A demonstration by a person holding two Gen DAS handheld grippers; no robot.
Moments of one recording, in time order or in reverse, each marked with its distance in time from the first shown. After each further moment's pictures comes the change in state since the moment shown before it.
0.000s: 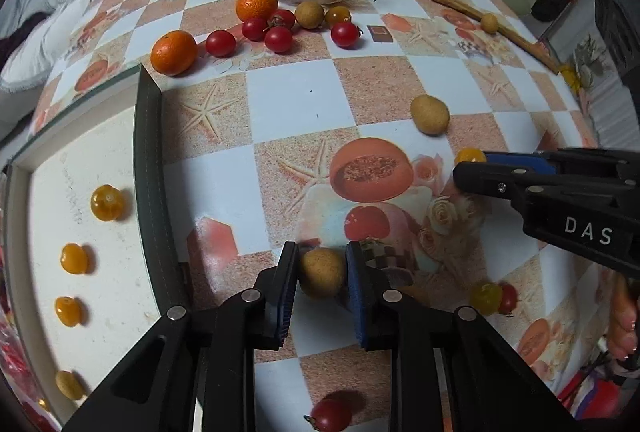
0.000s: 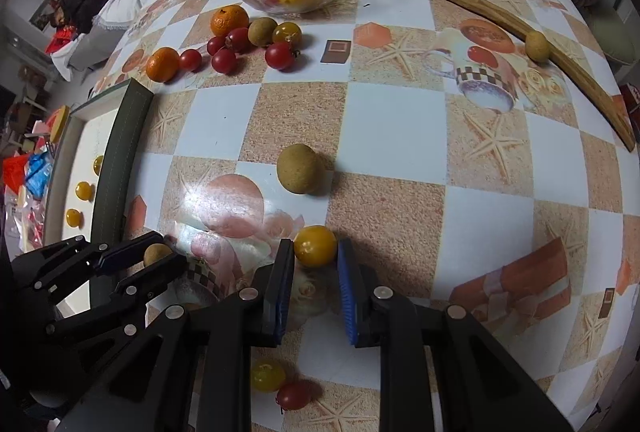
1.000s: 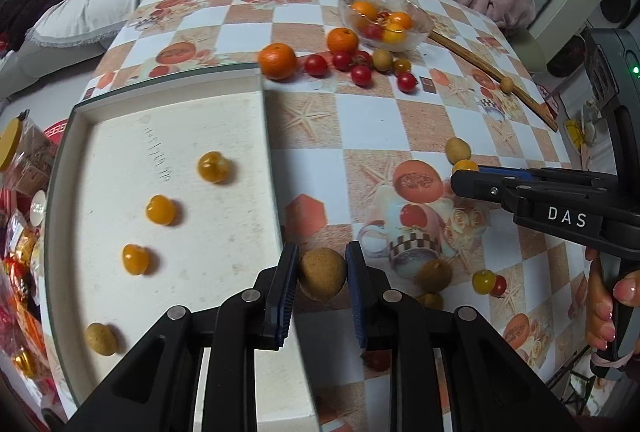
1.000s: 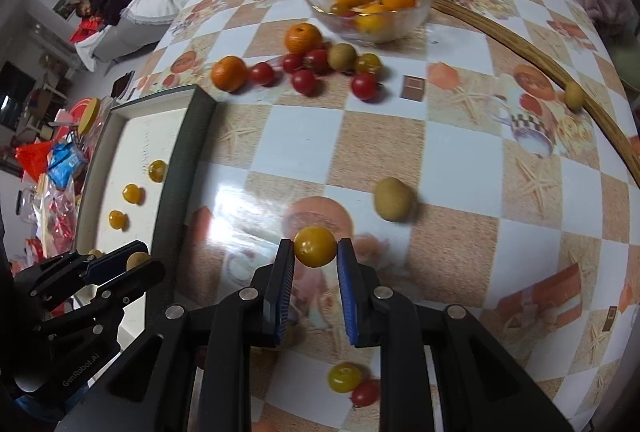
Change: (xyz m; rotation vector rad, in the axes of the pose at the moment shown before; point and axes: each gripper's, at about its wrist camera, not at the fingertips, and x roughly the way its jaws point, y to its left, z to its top) left arm -0.060 0.058 -0.029 -0.158 -0.090 0.005; right arm -0.019 0.055 0.014 -0.079 -0.015 0.062
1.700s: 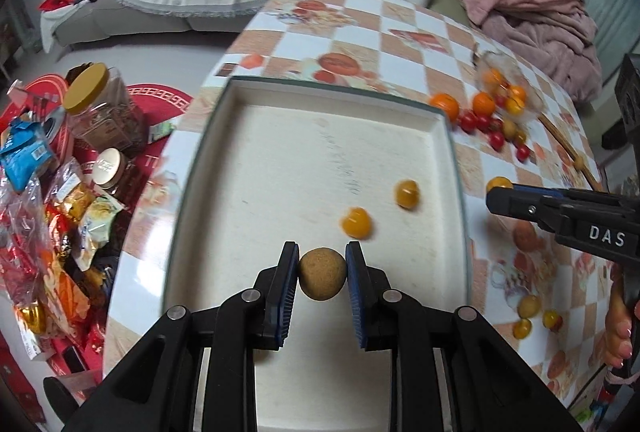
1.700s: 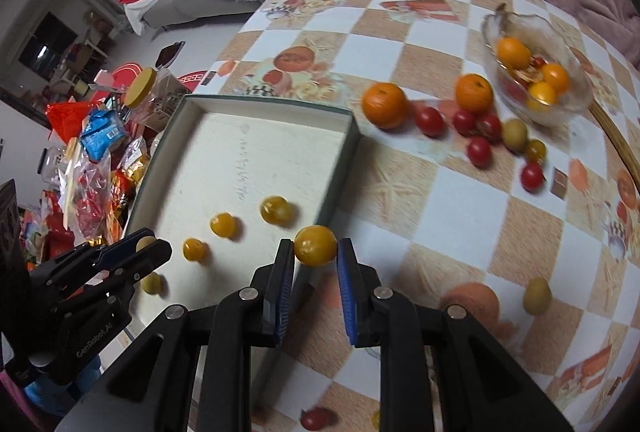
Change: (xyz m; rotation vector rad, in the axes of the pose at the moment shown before) left arm -0.027 0.123 -0.006 -0.233 -0.096 0.145; right arm 0.032 0.117 0.048 -0.175 0.020 0.098
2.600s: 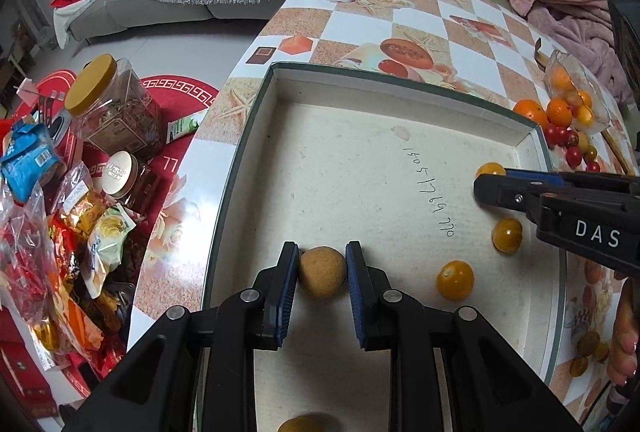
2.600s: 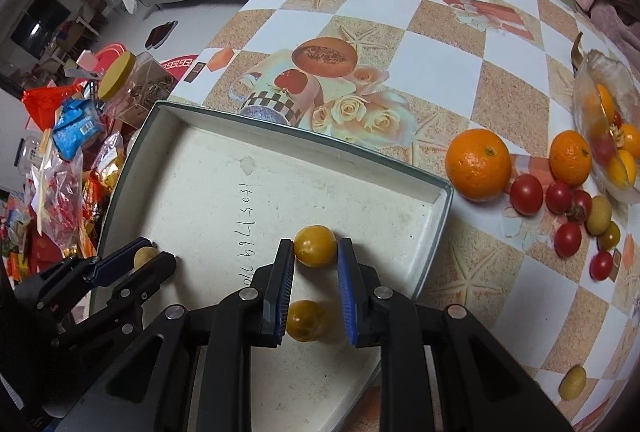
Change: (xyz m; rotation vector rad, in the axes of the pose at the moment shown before) left arm 0.060 0.031 0.028 0.008 0.049 0.097; right arm 0.078 0.034 0.050 -0.057 0.056 -0.066
